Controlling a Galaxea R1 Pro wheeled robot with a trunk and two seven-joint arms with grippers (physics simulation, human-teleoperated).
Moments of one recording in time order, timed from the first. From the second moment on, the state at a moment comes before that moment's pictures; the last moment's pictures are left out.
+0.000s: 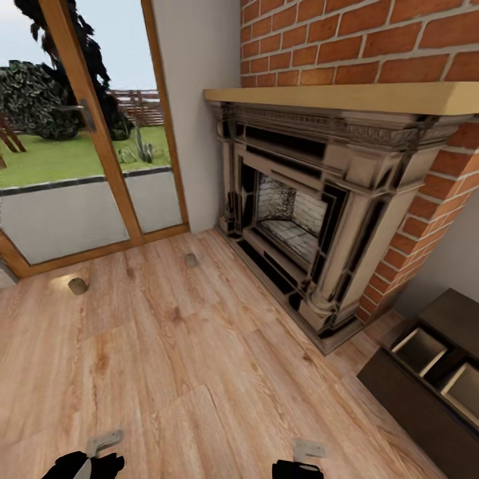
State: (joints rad) left arm -0.42 0.19 0.12 -0.36 0.22 0.38 0.01; right arm -0.41 0.07 0.73 -0.40 -0.84 0.14 -0.42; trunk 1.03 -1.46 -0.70
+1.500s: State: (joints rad) left arm -0.42 0.19 0.12 -0.33 0.22 0.34 0.01; right arm -0.41 0.11 0.77 -0.40 -0.83 0.14 -0.42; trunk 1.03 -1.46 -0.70
